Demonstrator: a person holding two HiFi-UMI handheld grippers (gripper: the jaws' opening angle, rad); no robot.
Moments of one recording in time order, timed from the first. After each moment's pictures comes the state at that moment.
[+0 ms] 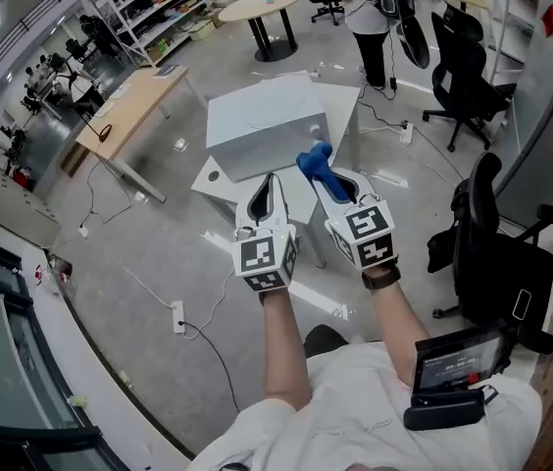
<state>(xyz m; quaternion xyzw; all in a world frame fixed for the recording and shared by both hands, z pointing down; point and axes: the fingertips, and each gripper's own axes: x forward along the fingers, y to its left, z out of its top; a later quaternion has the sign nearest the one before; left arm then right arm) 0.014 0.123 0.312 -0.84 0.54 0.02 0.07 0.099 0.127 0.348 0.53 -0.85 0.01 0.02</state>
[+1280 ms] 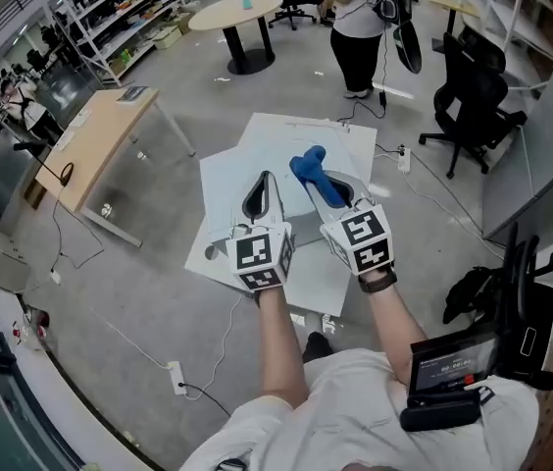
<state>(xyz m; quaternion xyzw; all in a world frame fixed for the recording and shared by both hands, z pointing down) -0.028 -0.234 0.330 -0.86 0.50 0.03 0.03 0.051 -0.211 0.363 0.56 -0.83 0.01 0.06</state>
